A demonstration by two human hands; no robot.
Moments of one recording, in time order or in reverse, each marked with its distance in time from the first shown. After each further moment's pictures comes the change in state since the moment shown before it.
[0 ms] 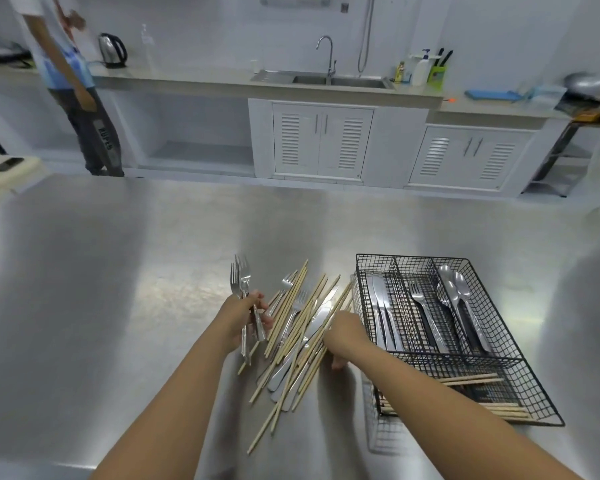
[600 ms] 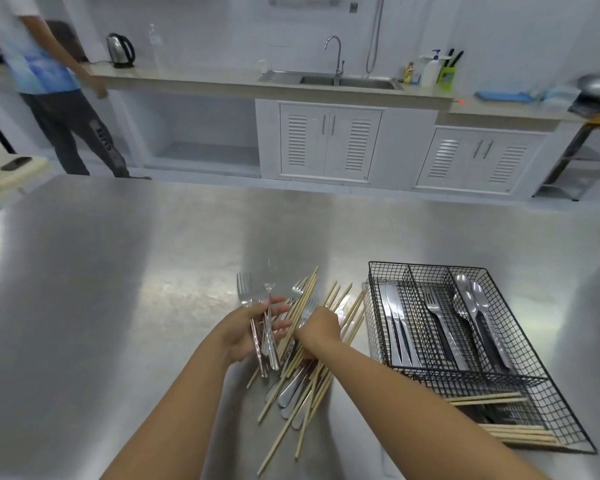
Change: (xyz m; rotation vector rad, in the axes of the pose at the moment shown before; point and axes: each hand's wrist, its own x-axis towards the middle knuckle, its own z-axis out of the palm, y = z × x) left_hand 0.011 0.002 -0.015 -0.246 -0.321 -0.141; right_hand 0.037 -0.060 0.023 0.509 0.170 0.155
